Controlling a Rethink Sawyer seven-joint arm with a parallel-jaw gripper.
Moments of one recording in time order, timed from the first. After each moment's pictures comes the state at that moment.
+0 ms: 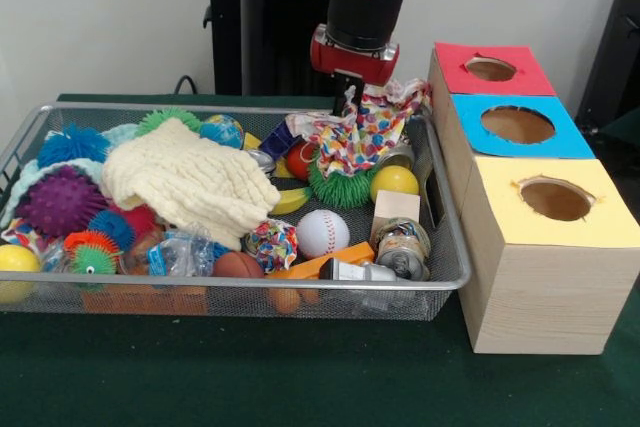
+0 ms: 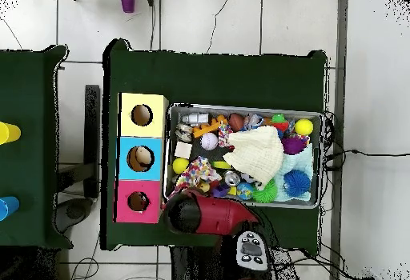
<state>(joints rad) -0.11 -0.59 -0.13 1.99 -0.08 0.21 1.91</state>
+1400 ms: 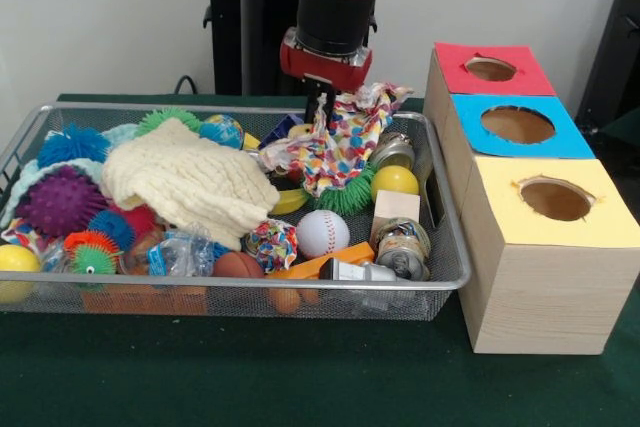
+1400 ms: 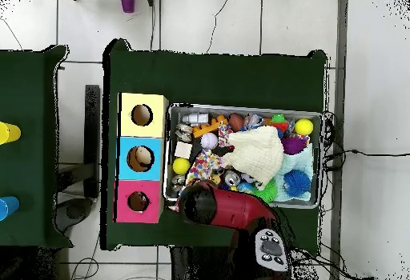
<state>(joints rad) -0.17 -0.60 -0.14 1.94 -0.08 0.27 1.91</state>
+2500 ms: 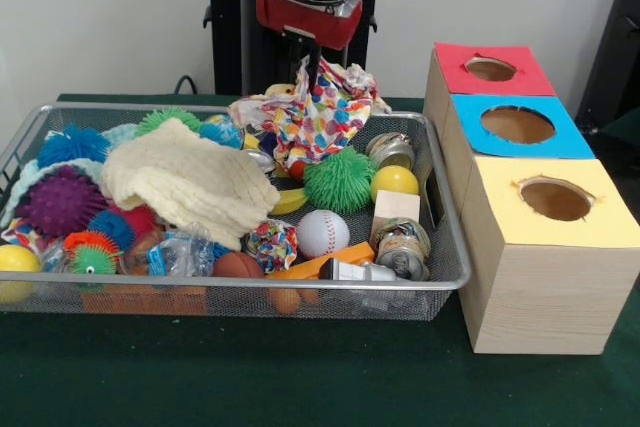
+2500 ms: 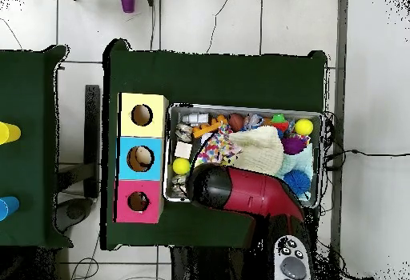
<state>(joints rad) -0.19 -0.75 -0.14 1.81 -0.10 0.55 1.91</state>
